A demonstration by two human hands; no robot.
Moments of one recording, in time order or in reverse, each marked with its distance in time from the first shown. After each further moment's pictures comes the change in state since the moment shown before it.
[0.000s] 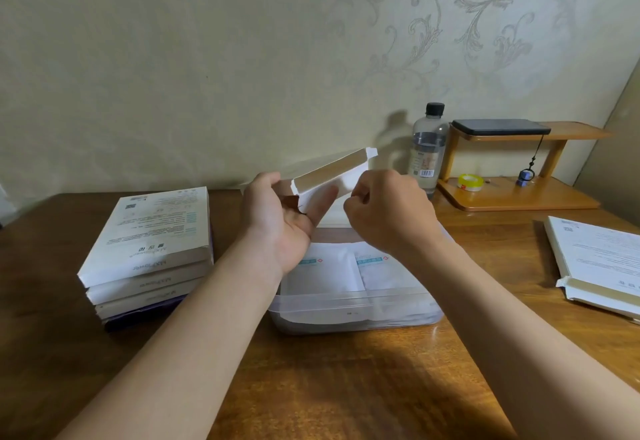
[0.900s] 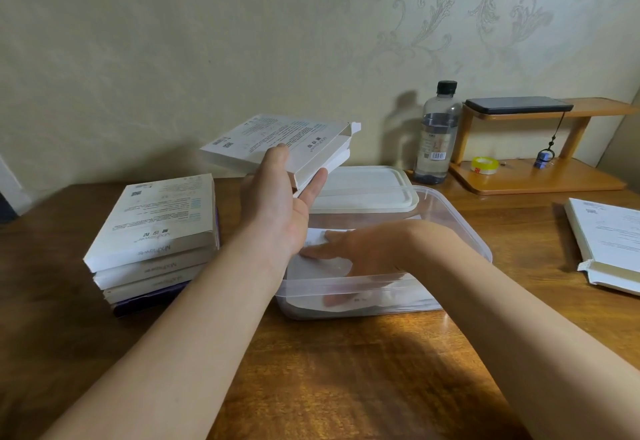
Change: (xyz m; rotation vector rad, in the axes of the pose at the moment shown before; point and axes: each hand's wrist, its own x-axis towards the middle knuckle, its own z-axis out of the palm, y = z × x) left_hand 0.004 -0.007 0.000 0.154 0.114 0.268; right_hand -0.010 -0.005 0.017 -0.395 -1.143 -0.328
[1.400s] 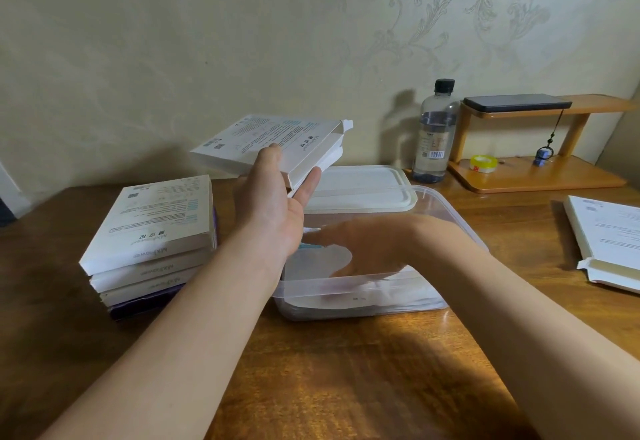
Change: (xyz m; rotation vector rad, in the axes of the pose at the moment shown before) left_hand 0.004 -0.001 -0.003 -0.010 0.024 0.032; right_hand -0.001 0.005 -0.004 0.067 0.147 -0.065
